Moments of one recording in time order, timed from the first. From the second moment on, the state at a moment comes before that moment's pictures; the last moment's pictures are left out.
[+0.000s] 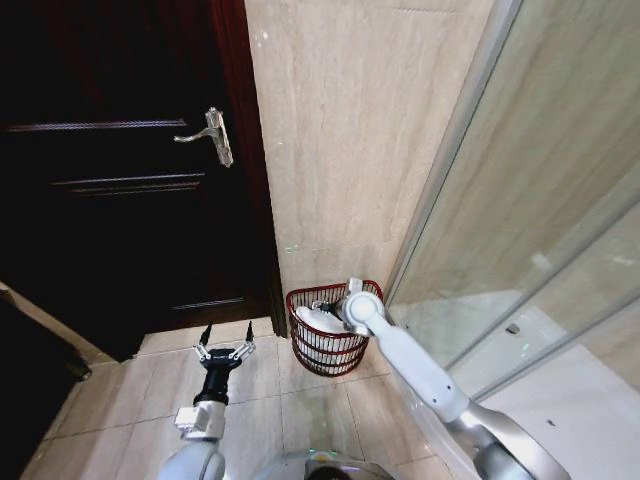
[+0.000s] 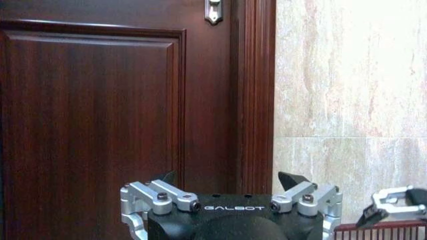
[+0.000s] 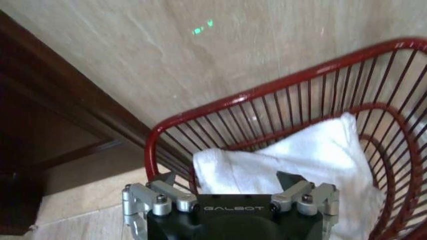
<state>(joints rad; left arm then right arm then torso) 1.83 -1.51 -0.59 -2.17 -0.09 -0.24 -0.05 -0.66 1.23 -0.17 1.74 1.50 -0.68 0.95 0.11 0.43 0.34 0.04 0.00</state>
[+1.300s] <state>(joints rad) 1.82 -1.46 -0.62 -2.15 -0.23 -0.19 0.08 -1.63 1.31 0.51 2.16 0.09 0.07 0.10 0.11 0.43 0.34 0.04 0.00</state>
